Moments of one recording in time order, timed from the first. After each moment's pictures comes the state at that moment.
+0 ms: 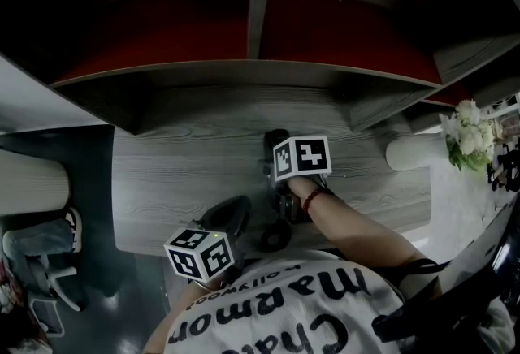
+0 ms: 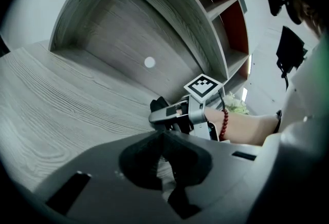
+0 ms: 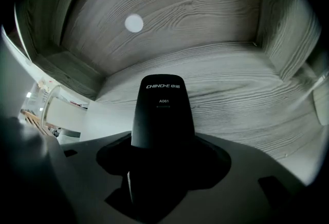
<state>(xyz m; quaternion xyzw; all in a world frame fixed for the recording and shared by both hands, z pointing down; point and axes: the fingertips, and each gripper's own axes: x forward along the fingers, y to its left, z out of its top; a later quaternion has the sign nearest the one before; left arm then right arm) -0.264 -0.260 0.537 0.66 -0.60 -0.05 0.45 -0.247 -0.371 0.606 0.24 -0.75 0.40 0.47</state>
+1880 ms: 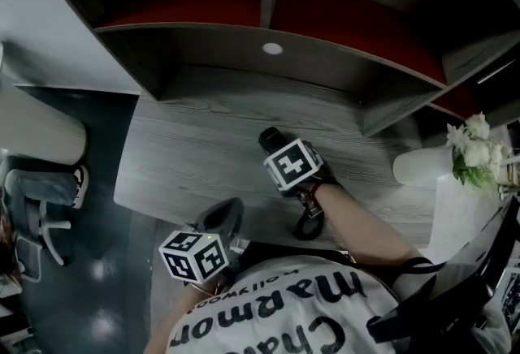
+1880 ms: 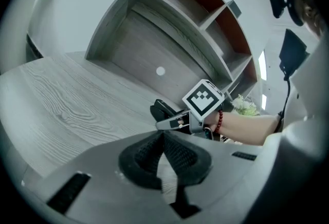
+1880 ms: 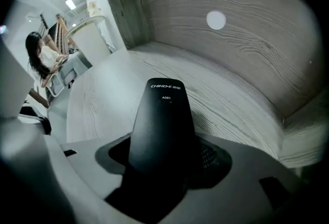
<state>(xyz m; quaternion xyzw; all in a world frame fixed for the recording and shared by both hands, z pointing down) -0.236 -0.204 0.531 0.57 -0.70 -0.07 0.43 -0.236 -0.338 0.613 0.04 -0.82 0.11 0.56</state>
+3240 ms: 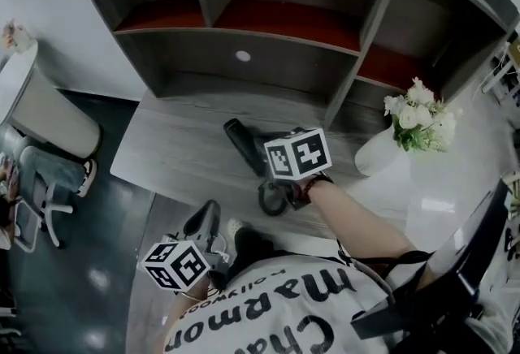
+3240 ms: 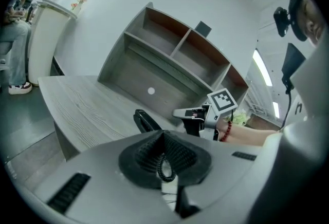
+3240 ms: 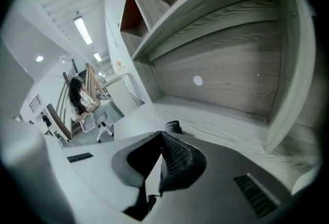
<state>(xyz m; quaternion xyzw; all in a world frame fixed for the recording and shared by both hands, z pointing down) -0.120 -0.173 0.456 0.50 -0.79 -0.14 0.32 -0.163 -0.347 0.465 -0.01 -0.94 0.17 0.31</state>
